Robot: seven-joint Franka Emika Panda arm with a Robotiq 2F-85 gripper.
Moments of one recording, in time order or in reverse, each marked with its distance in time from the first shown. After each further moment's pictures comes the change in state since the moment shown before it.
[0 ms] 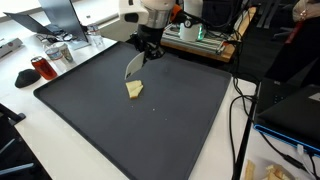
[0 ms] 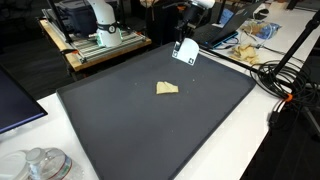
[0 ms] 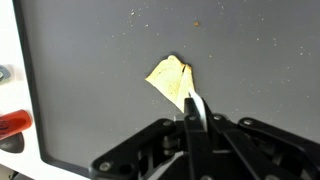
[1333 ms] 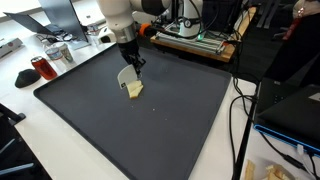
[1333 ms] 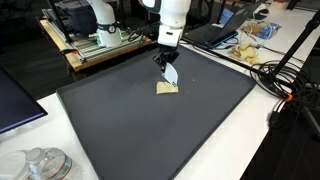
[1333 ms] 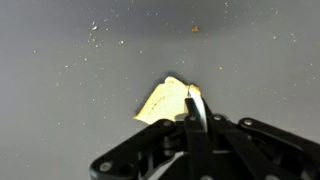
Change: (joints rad) arm -0.219 0.064 -0.038 -0.141 0.414 0.305 -0.339
